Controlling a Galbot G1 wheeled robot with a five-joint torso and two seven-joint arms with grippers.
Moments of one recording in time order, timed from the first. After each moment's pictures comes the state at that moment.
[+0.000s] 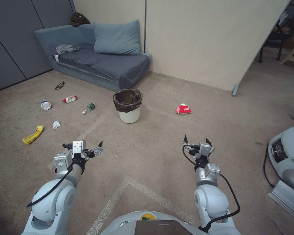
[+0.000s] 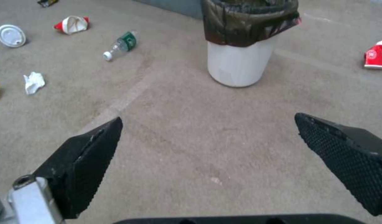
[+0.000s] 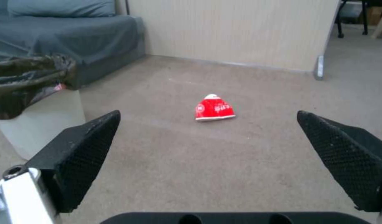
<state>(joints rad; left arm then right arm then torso) 1.57 -1.35 -0.68 -2.37 -0.39 0.71 -0.15 -1.55 1.61 0.56 2.10 0.00 -0.10 0.13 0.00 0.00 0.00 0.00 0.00</state>
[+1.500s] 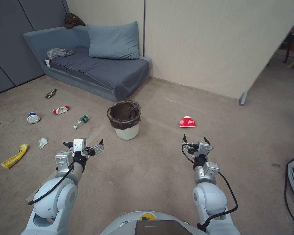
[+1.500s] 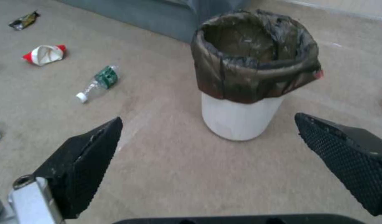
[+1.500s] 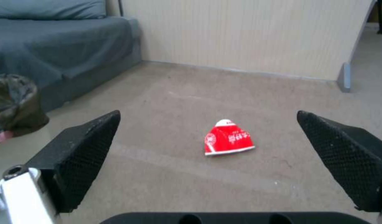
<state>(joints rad) 1.56 -1.36 -0.68 -2.35 -0.37 0.69 -0.13 -1.53 1.61 0.56 2.09 0.01 -0.11 0.13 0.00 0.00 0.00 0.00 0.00</state>
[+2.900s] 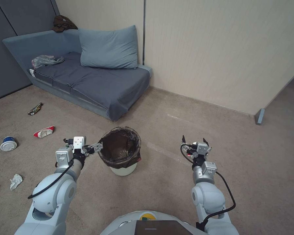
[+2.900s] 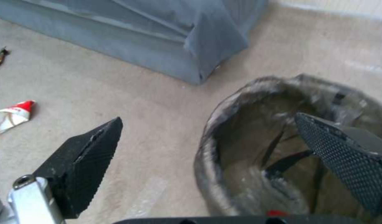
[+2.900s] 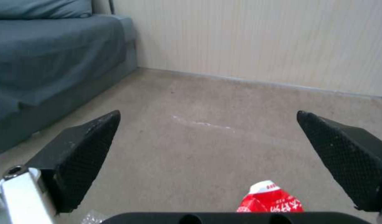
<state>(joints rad) 1.50 -1.28 -0.68 -2.32 -0.37 0.73 -0.13 -1.53 1.61 0.56 2.06 0.01 -0.12 0.14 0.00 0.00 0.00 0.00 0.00</state>
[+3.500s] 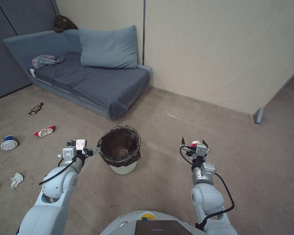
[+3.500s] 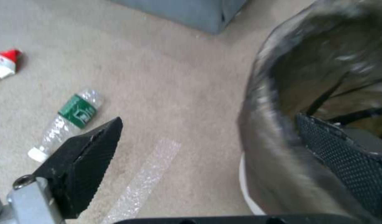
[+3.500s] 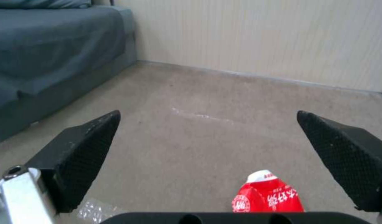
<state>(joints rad) 1.39 -1.22 -0.65 -2.03 -0.43 0.74 -0.13 -1.54 1.61 0.55 2.05 -0.01 -0.12 0.14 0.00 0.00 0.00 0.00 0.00</state>
